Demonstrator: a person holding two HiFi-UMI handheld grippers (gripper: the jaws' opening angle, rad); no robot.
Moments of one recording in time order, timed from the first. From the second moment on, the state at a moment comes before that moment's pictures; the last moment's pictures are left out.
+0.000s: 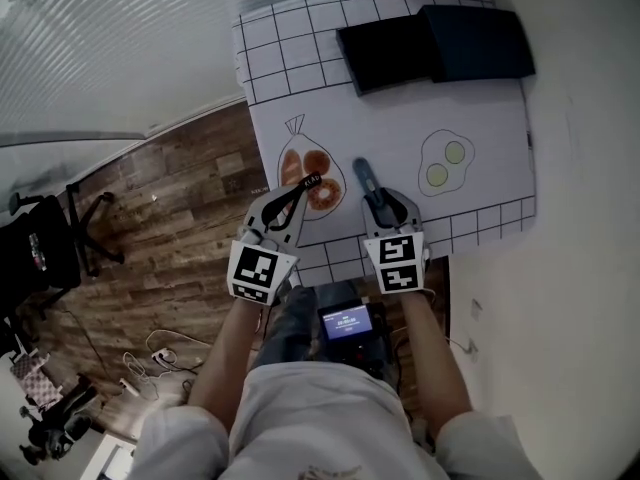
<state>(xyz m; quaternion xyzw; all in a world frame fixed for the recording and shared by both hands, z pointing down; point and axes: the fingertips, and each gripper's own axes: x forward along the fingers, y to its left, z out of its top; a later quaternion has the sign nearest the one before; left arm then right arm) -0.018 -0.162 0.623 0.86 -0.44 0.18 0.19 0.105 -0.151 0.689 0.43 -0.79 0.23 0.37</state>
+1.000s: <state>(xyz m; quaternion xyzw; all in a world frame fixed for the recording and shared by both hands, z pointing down) -0.040 -0.187 0.574 0.85 -0.47 0.17 0.17 0.118 -0.169 0.626 0.47 -0.80 0.24 0.30</state>
